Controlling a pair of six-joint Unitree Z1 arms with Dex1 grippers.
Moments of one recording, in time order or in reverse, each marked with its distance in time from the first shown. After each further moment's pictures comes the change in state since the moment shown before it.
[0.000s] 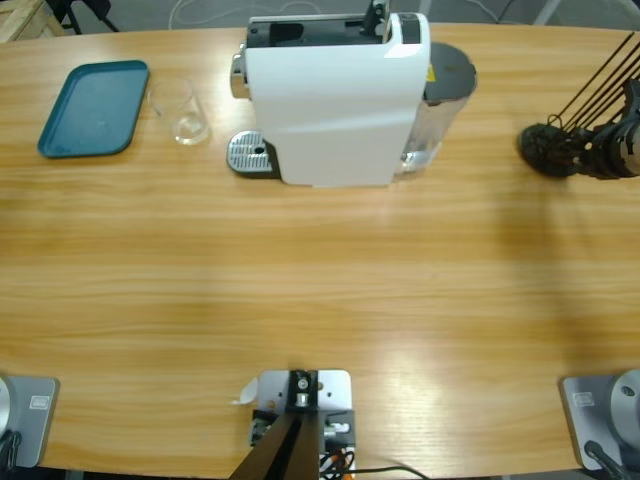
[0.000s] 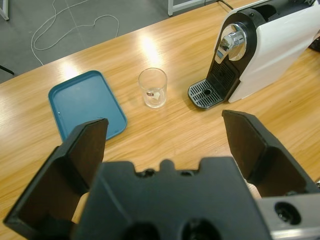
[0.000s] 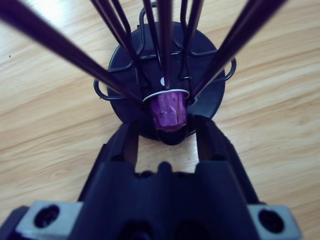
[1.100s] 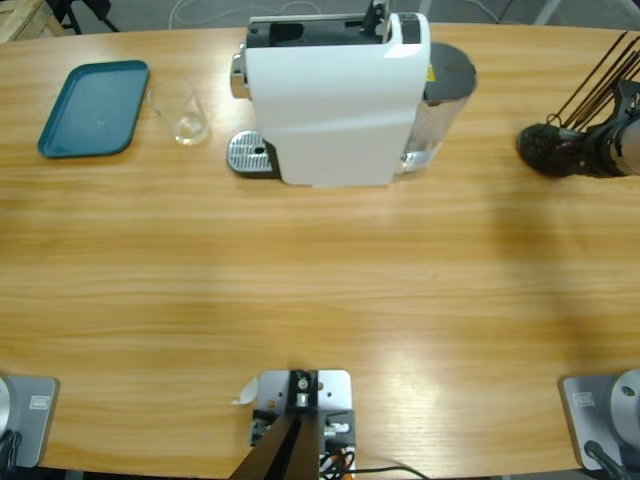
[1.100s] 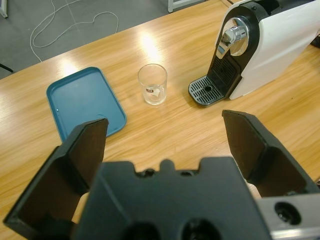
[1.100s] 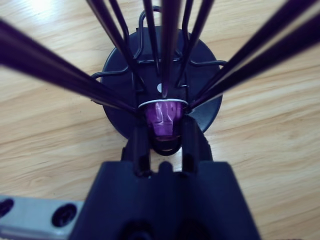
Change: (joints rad) arm 0 0.000 0.000 0.019 -0.003 0.000 0.000; arm 1 0.036 0.033 0.005 -0.040 -0.057 -0.066
